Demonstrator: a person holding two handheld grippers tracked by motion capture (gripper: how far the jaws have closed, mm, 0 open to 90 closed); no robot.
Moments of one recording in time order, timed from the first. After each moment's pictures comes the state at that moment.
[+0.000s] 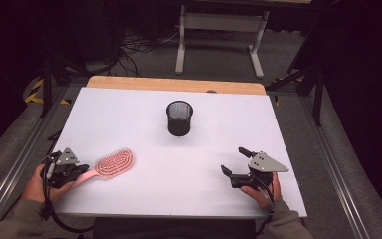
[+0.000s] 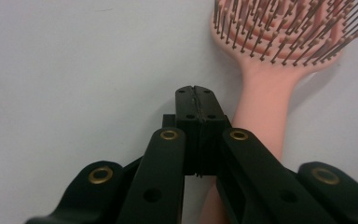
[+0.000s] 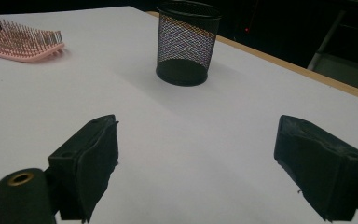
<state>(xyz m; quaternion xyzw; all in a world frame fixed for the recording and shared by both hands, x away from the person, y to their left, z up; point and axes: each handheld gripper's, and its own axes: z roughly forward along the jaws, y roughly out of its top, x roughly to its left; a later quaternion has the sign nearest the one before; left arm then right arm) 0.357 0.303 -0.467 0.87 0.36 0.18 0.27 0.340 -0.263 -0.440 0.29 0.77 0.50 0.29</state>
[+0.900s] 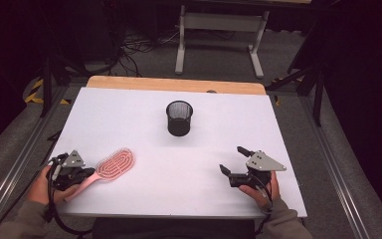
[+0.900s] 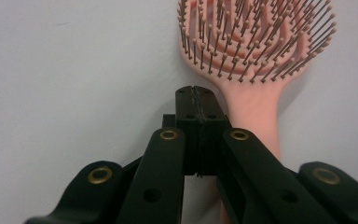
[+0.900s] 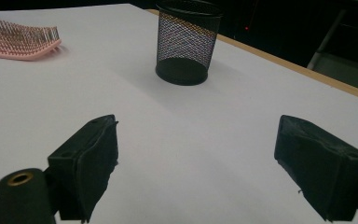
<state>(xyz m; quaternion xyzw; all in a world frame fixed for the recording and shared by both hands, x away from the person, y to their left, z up) 0.354 0.288 -0.467 0.89 0.34 0.15 0.28 0.343 -0.259 -0.441 0.29 0.77 0.49 0.29</state>
